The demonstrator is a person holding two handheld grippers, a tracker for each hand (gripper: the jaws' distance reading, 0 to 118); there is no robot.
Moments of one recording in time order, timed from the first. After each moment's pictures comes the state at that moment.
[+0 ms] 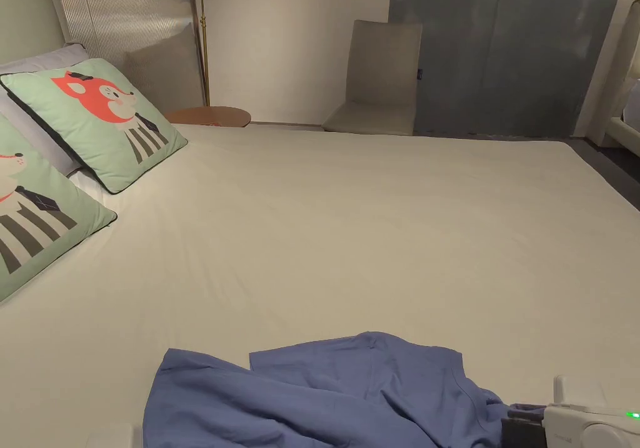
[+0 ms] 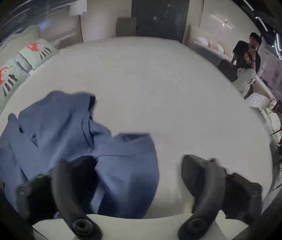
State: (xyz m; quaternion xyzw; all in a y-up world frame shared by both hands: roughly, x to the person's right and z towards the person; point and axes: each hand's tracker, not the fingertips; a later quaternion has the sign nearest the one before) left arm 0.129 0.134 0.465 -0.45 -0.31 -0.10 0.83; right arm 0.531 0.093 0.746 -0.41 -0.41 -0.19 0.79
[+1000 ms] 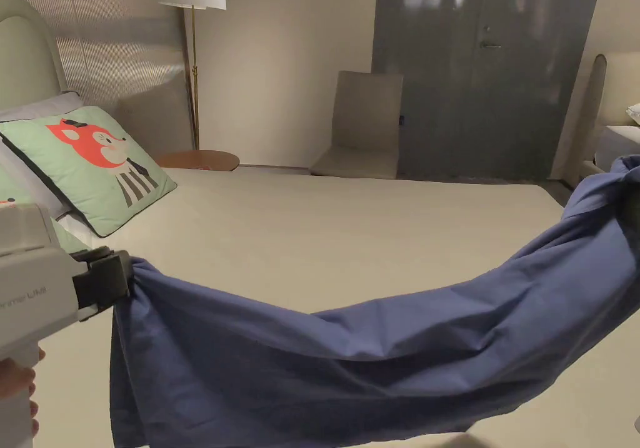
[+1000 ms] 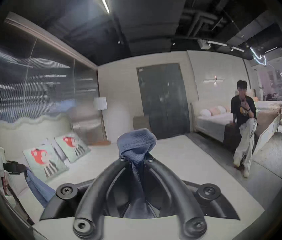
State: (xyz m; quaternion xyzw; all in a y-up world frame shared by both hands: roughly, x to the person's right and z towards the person) left arm 0.130 0.375 0.437 -0.20 -0.42 0.07 0.88; right arm 0.450 0.407 0.831 0.03 -0.39 -0.08 0.92
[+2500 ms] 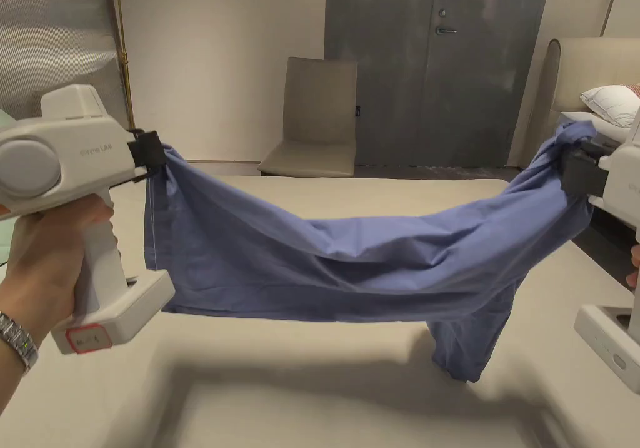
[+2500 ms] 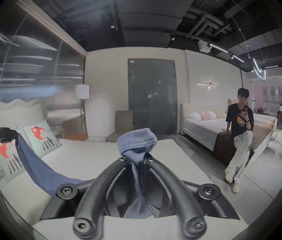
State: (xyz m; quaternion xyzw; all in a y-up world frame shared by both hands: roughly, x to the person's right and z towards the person) left arm 0.399 0.374 0.278 -0.17 -0.46 0.11 0.86; right arm 0.671 0.378 0.703 -0.05 -0.45 -0.04 0.89
